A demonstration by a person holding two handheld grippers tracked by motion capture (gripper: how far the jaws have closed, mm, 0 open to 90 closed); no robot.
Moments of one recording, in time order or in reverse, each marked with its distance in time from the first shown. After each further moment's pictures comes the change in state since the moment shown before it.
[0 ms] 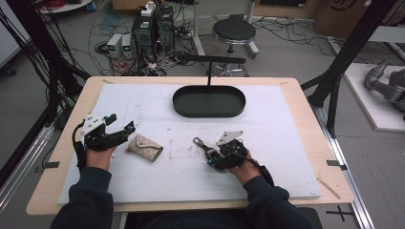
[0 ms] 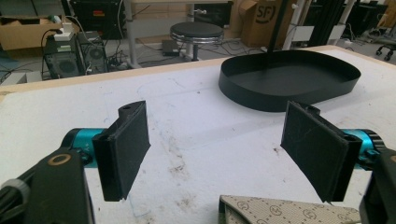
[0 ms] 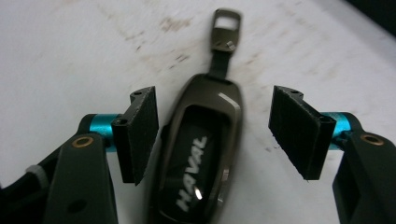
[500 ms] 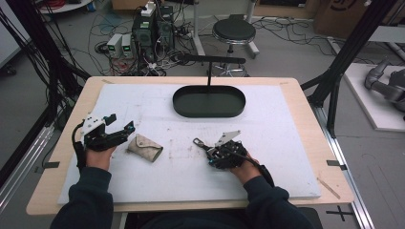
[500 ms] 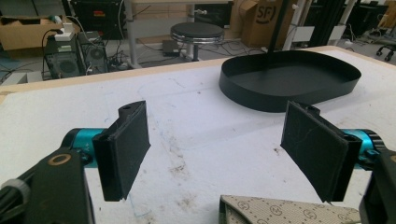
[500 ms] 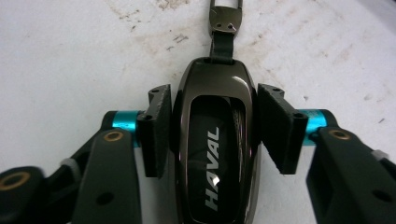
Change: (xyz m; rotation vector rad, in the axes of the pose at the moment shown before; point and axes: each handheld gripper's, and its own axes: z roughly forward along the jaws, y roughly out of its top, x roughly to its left) left arm 0.000 0.000 0.000 -0.001 0.002 -0.002; right arm -0.004 -0.002 0.005 0.059 0.024 0.009
